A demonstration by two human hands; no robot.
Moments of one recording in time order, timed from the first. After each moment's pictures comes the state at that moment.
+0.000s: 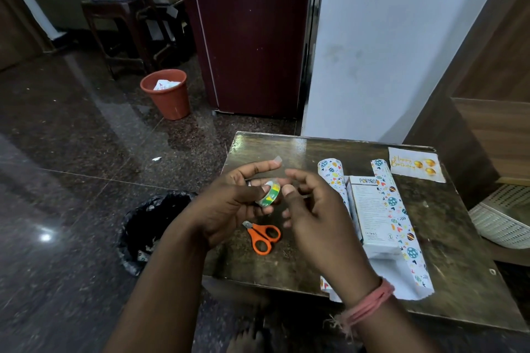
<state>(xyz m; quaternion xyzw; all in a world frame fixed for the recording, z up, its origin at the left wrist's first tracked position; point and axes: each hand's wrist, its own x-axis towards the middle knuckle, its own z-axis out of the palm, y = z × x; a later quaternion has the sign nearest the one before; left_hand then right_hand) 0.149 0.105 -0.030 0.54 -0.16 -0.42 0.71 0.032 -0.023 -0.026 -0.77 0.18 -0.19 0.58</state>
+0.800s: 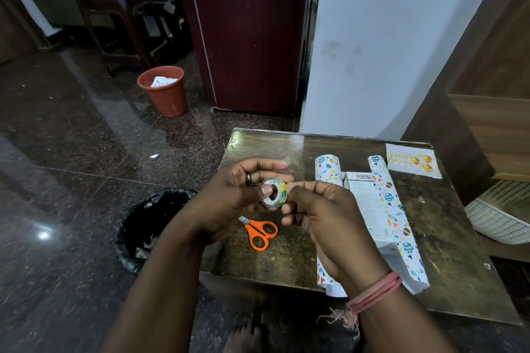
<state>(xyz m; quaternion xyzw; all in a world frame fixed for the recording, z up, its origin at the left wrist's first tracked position) 0.143 0.102 -0.028 0.58 -0.24 -0.37 0.68 0.030 -0.031 -0.018 -0.54 0.24 -0.13 0.80</state>
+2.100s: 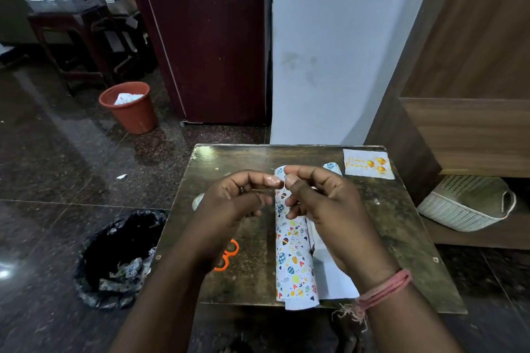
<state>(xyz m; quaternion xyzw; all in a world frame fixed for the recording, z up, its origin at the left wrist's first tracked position) 0.107 0.047 -0.018 0.62 -0.22 -0.29 0.70 0.005 -0.097 -0.005 -0.64 0.19 -0.19 0.72</state>
